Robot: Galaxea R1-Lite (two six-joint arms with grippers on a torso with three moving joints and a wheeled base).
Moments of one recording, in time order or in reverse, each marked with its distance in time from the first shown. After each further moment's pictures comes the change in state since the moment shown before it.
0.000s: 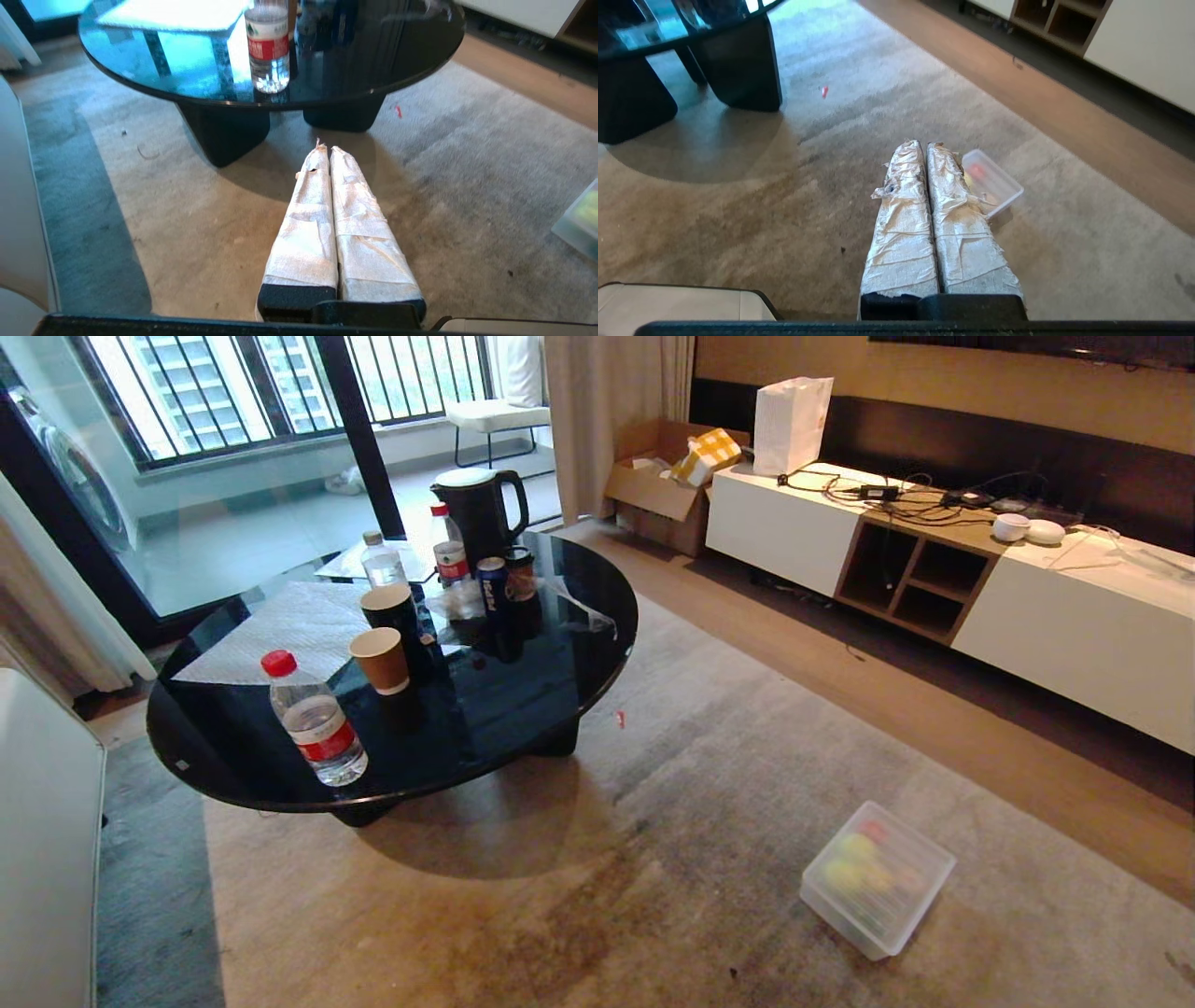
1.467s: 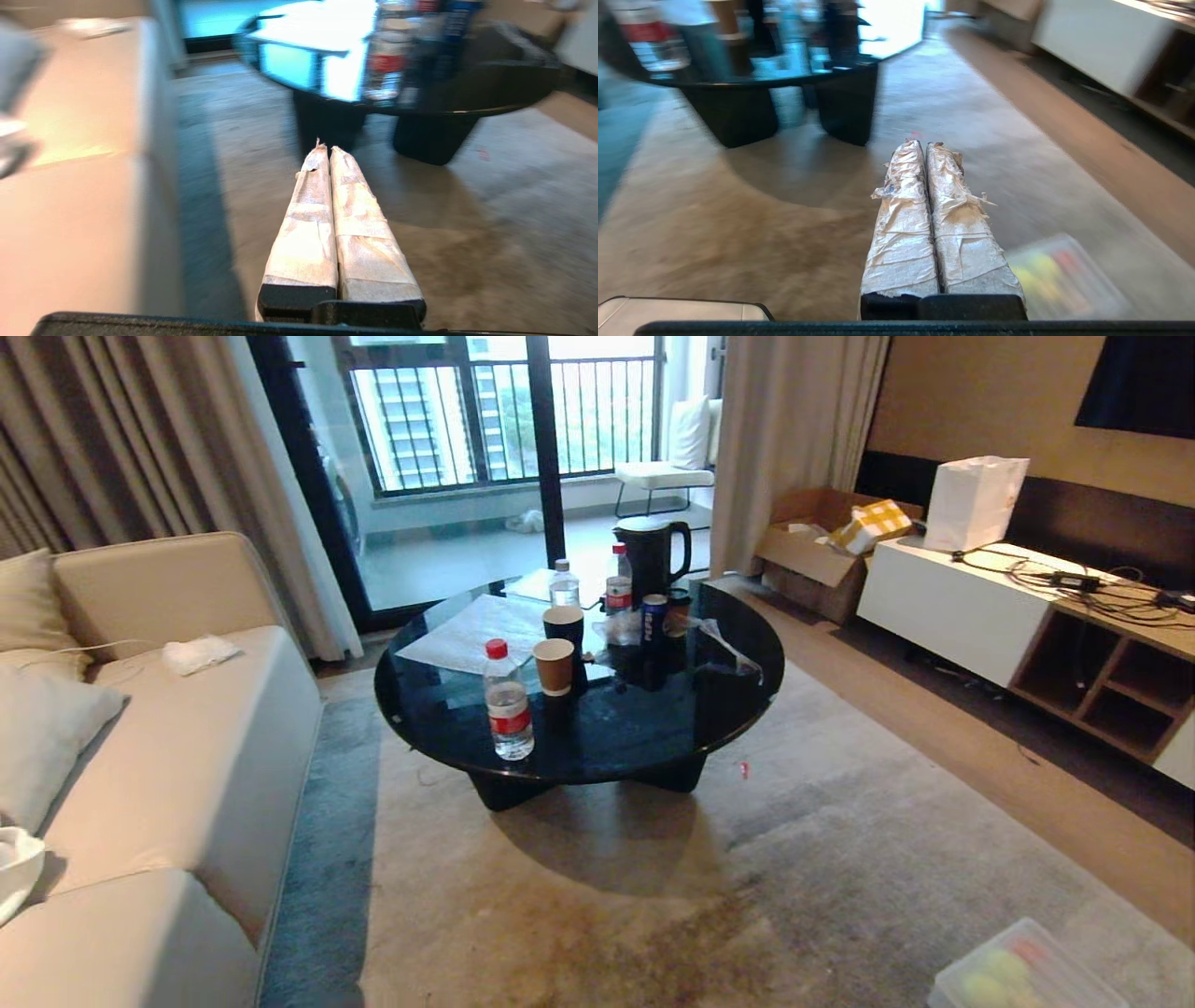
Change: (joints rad) left arm 0.000 0.000 0.000 0.000 0.000 0.005; right arm 0.000 0.000 0.000 0.000 0.000 0.000
